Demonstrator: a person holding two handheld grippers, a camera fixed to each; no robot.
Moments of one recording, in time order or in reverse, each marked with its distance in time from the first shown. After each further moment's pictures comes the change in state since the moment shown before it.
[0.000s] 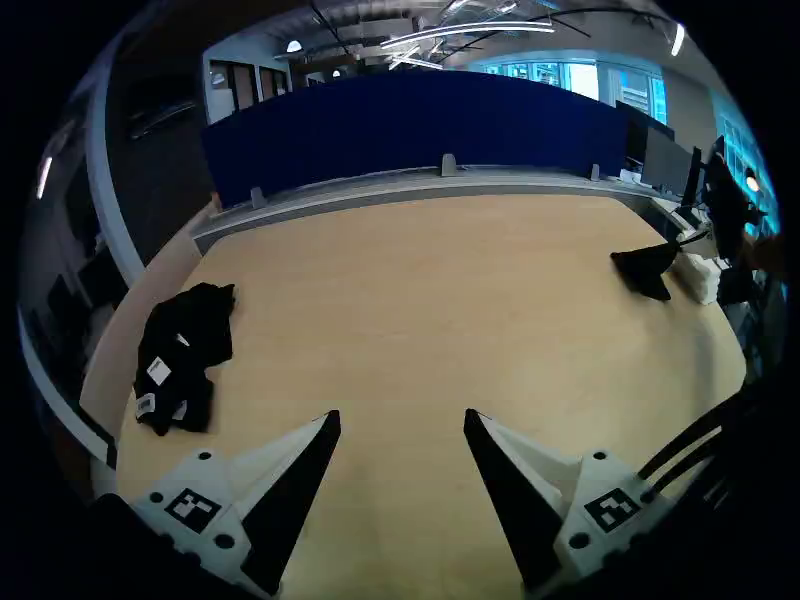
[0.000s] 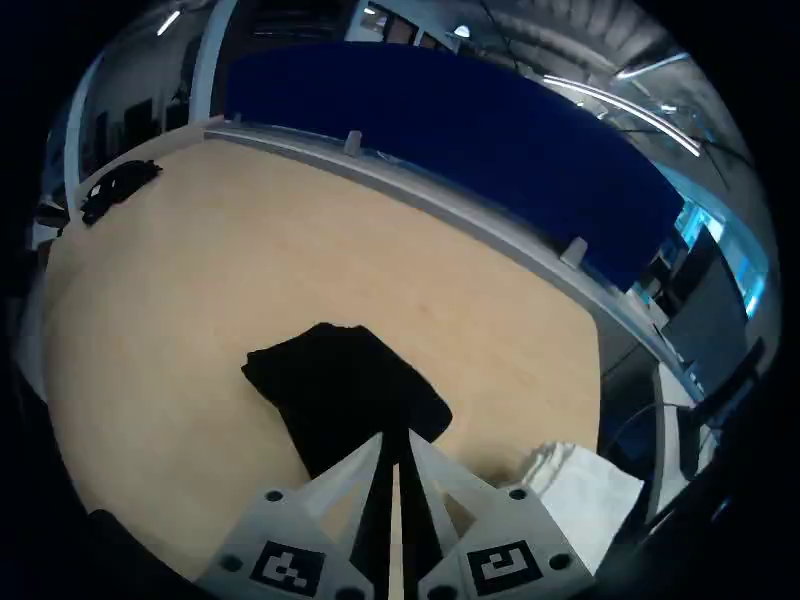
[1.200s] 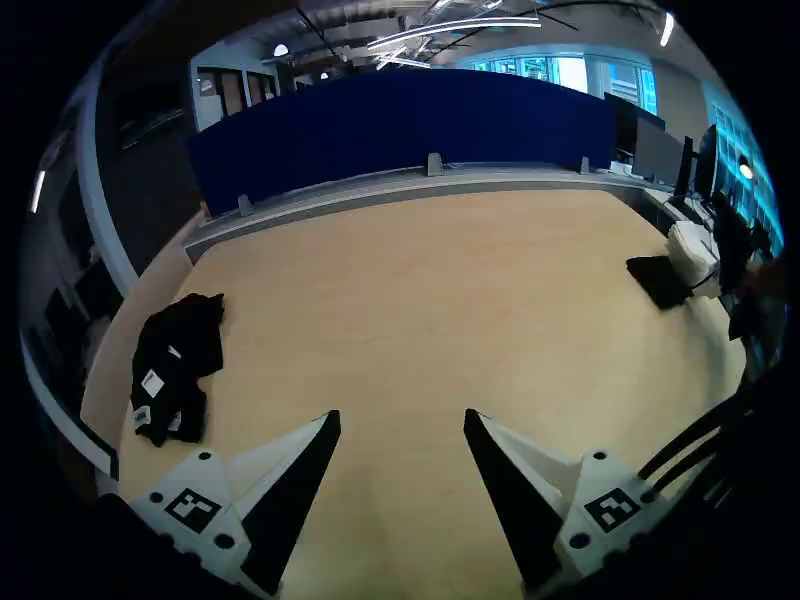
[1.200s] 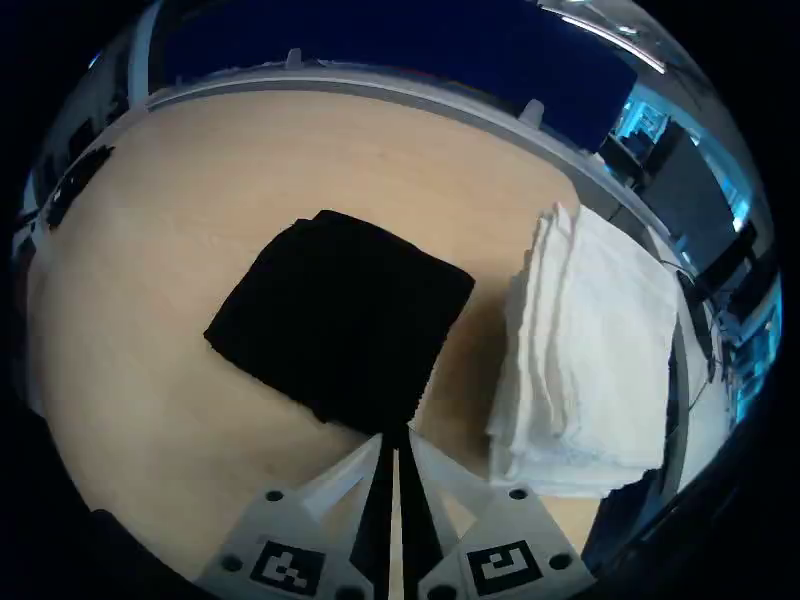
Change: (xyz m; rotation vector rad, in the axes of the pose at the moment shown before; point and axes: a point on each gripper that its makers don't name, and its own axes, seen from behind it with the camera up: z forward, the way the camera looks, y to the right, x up) left arm 0.006 0.011 0.004 -0.016 -0.001 0.037; right arm -0.135 -0.006 -0.016 -0.068 -0.254 0.188
